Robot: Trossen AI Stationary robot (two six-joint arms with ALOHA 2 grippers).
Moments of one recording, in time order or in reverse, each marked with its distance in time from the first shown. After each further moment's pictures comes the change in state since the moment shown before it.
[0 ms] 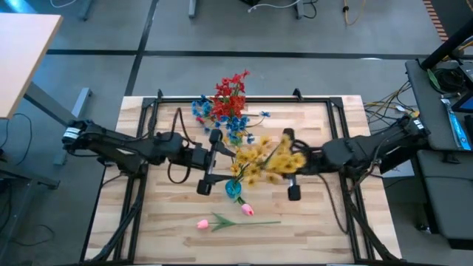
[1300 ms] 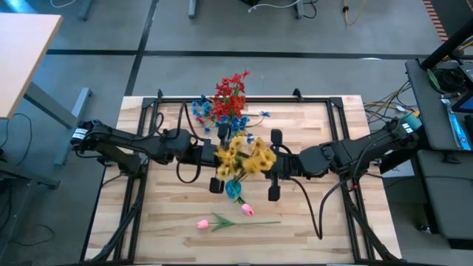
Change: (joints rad) left arm 0.001 0.121 0.217 -0.046 -0.075 0.040; right arm -0.002 0.166 0.175 -0.139 0.137 -0.033
